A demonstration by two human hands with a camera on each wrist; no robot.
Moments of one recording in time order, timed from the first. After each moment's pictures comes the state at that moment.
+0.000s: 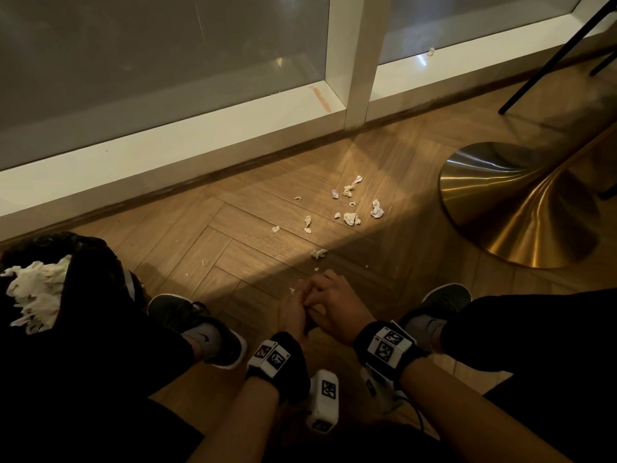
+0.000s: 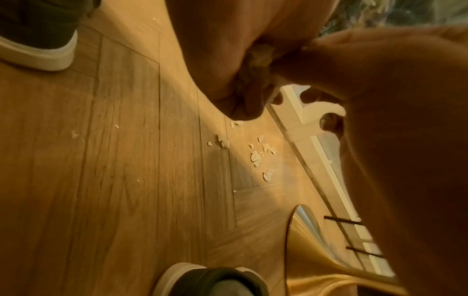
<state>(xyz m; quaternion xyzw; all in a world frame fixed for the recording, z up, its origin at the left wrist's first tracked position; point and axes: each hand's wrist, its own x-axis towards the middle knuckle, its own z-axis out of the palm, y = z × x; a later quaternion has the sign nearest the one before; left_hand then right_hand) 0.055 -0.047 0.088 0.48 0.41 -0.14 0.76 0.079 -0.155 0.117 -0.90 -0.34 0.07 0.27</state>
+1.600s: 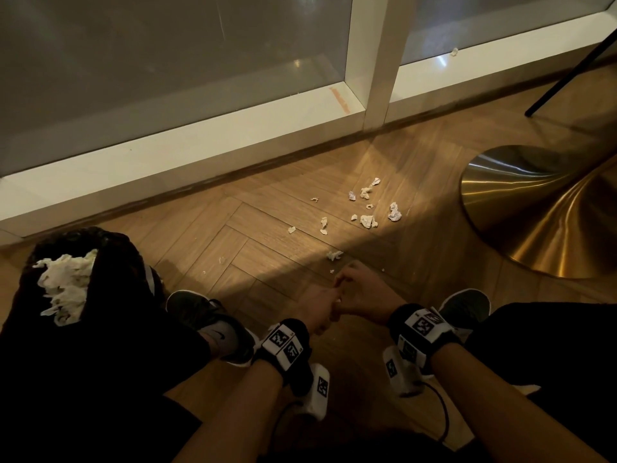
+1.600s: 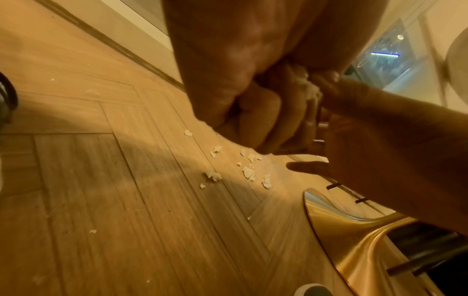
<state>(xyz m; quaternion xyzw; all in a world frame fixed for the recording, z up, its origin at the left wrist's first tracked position) 0.073 -0.039 0.127 0.73 0.26 -0.32 0.54 0.114 -0.174 0.124 -0.87 -0.18 0.25 0.39</state>
